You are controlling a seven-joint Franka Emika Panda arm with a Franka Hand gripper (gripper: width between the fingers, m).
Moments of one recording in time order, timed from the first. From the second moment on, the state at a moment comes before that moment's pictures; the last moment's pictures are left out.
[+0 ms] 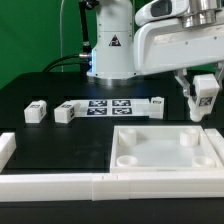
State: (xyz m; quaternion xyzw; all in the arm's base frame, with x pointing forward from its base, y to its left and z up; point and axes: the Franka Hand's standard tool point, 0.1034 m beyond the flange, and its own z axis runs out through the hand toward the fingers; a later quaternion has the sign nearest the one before) arm 0.566 0.120 0.108 -0.99 -0.06 -0.13 0.07
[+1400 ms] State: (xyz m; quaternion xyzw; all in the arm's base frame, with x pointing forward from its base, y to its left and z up) arm 0.614 0.110 0.087 -0.96 -0.05 -0.26 0.05
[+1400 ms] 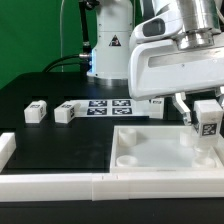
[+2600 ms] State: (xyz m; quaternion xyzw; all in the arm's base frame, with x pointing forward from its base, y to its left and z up) arm 0.620 0.109 0.071 -0.95 -0.05 -0.29 0.05
